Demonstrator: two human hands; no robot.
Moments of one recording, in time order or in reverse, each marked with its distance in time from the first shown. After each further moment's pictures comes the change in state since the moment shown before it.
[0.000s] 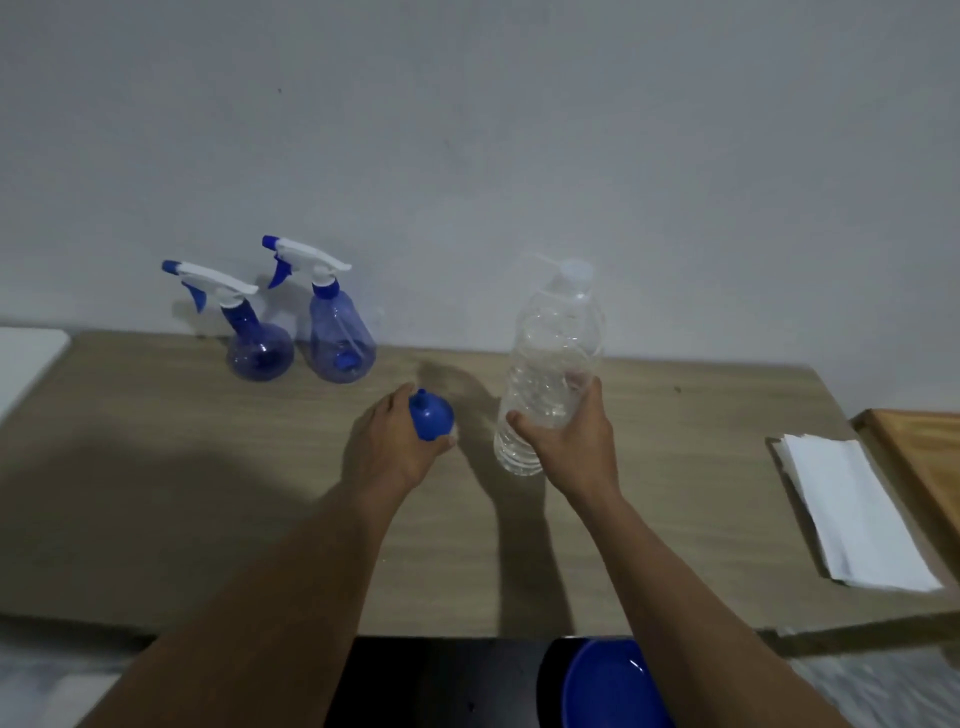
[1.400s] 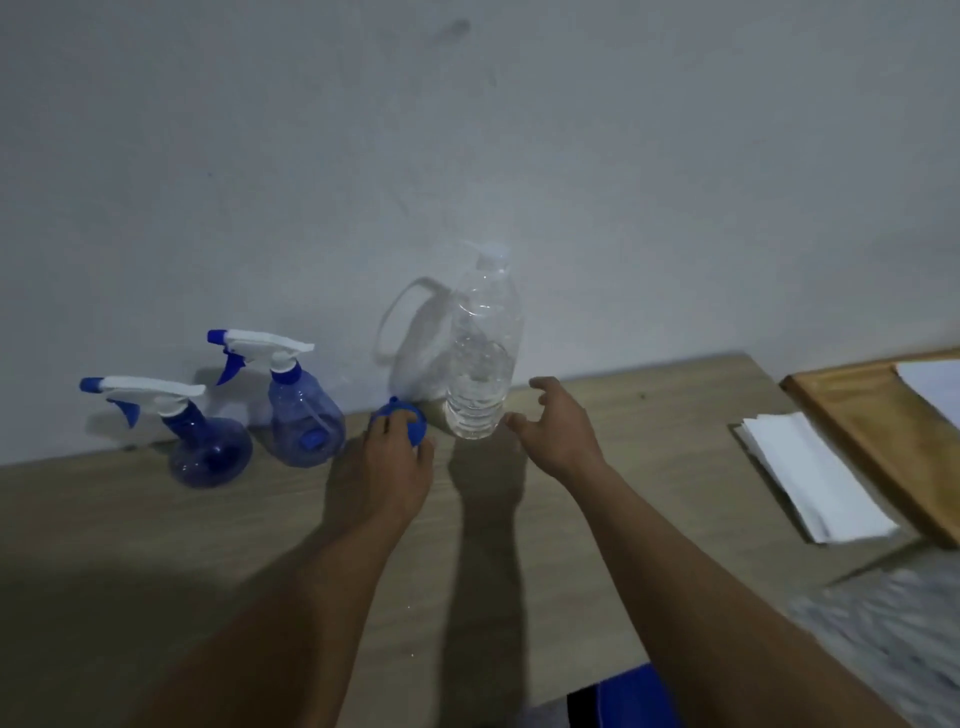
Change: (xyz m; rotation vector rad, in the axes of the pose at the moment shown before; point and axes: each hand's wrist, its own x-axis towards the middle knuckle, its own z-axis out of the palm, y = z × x) left_hand 0.053 0.020 -0.023 0.127 0.010 0.225; right_hand 0.060 -0.024 0.030 -0.339 -0.011 0.185
